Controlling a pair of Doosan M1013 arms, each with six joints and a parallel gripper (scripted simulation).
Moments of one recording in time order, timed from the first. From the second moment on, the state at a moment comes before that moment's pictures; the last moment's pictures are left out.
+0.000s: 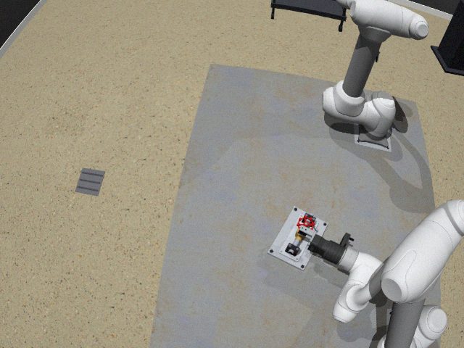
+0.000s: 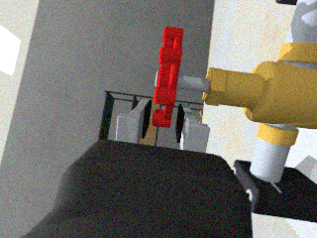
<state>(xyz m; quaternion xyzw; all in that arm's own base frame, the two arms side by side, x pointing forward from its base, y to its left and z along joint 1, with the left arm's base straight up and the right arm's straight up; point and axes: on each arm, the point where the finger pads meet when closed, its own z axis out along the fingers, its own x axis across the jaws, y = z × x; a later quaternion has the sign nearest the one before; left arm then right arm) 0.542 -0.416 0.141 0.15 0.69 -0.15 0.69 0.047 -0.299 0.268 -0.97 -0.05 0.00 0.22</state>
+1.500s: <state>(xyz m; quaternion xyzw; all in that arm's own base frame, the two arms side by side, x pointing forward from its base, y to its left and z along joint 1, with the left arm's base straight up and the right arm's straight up) 0.523 -0.417 0.142 -0.12 0.70 0.12 0.70 0.047 -0.299 0.268 -0.97 -0.05 0.00 0.22</state>
